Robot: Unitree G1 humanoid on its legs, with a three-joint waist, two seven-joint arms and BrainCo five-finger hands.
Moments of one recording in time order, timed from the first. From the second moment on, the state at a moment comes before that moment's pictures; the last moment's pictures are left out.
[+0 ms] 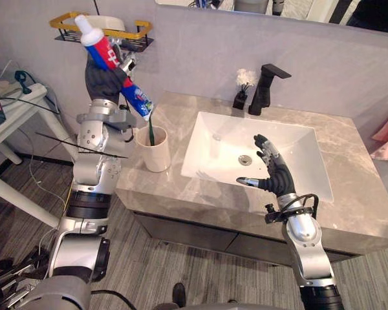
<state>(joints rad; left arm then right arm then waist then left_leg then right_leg) -0.67 0.45 0.01 0.13 -0.60 -0.13 0.09 0.01 -0.10 0.02 -0.22 -0.09 -0.10 0.09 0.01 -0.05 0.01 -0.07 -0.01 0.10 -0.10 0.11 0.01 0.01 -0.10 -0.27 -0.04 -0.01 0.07</state>
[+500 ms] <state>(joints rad) -0.51 0.39 0.02 0.11 -0.58 -0.10 0.09 0.01 -0.11 0.03 -0.22 -0.09 -0.10 0.09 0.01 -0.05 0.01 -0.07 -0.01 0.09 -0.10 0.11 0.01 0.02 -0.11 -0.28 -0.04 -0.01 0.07</state>
